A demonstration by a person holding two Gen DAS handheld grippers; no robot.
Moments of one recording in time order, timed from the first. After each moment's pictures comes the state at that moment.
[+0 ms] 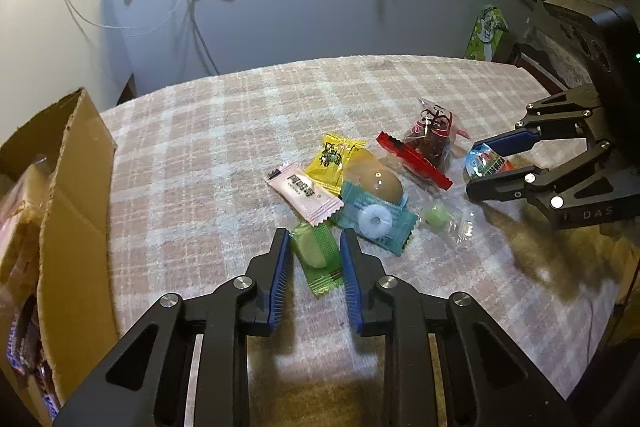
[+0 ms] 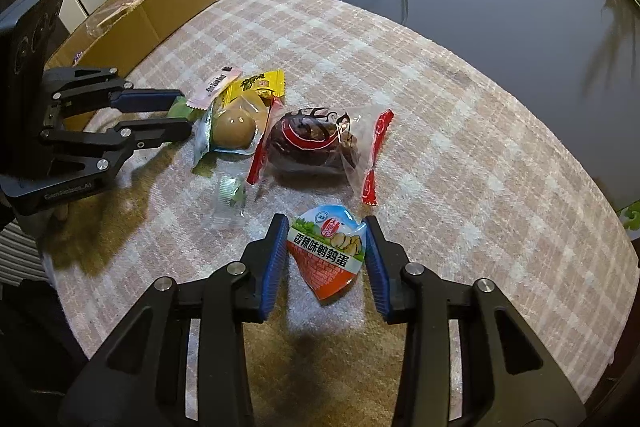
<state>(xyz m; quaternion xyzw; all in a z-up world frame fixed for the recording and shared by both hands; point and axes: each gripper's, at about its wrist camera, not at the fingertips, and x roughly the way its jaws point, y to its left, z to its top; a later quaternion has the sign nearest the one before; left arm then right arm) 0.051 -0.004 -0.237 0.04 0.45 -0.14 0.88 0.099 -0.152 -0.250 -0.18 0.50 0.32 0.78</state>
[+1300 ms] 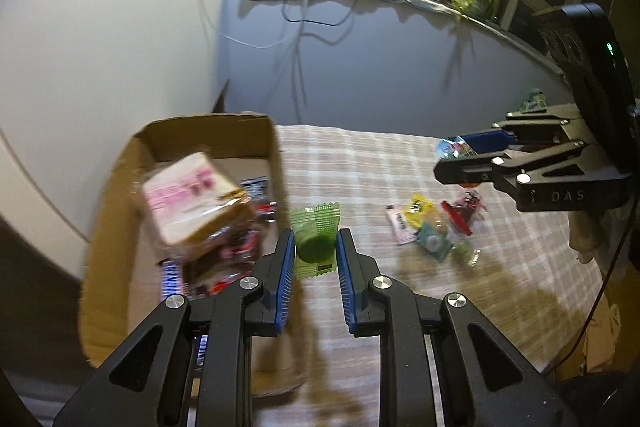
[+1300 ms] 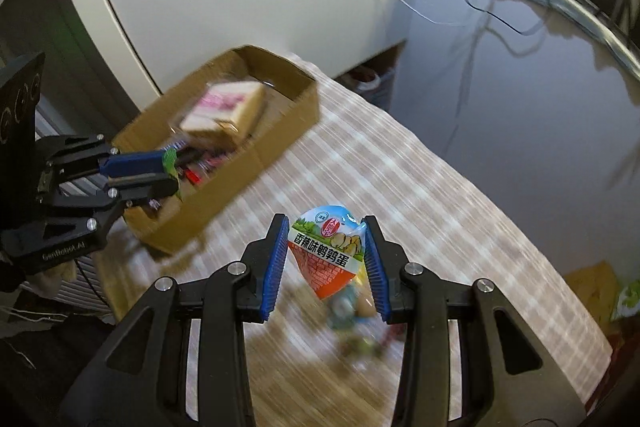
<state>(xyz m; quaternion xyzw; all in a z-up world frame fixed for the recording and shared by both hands) -0.002 0.108 -0.140 -0.05 0.41 -0.04 0.91 0.102 -0.011 -0.141 -0.19 0.43 0.41 0.78</state>
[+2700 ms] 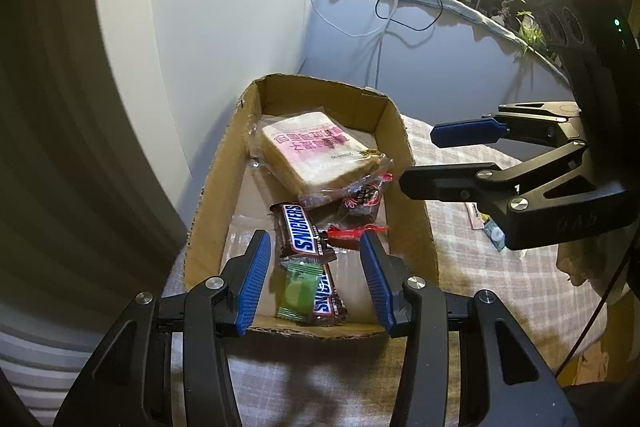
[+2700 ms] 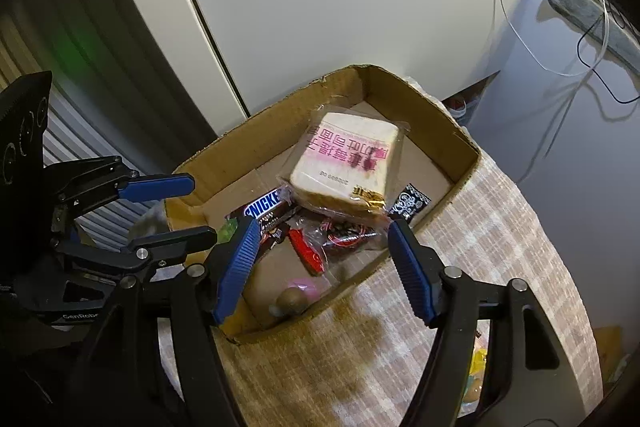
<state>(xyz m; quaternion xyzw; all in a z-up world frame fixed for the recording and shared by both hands) -0.046 0.191 -0.151 -0.12 0.43 0.05 0.90 0.068 0.110 -0.151 -0.22 0.43 0.48 0.73</state>
